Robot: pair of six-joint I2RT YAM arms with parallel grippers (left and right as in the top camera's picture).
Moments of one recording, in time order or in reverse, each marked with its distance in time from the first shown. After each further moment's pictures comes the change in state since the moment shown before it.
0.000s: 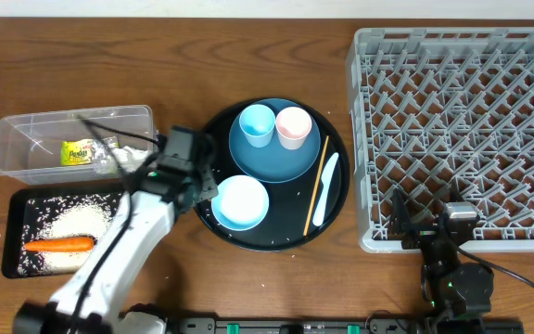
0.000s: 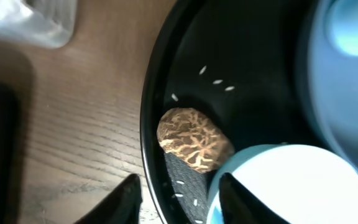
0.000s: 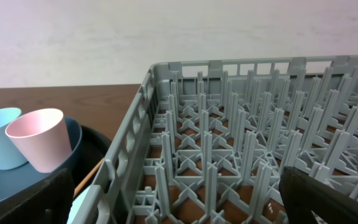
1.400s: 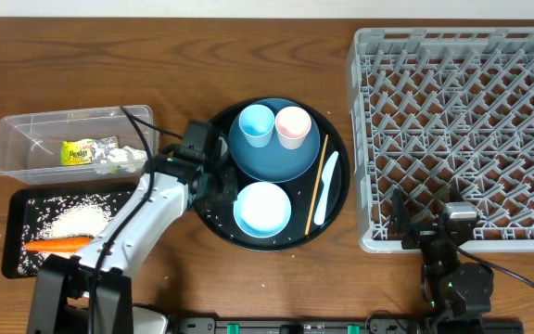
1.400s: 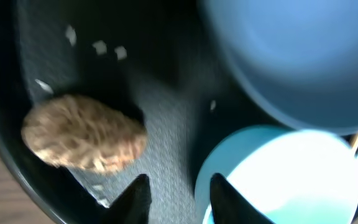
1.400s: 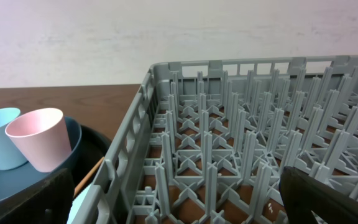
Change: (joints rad) left arm -0.012 0.130 0.047 0.039 0.306 0.143; right arm 0.000 0.000 0.000 0.000 0.000 0.000
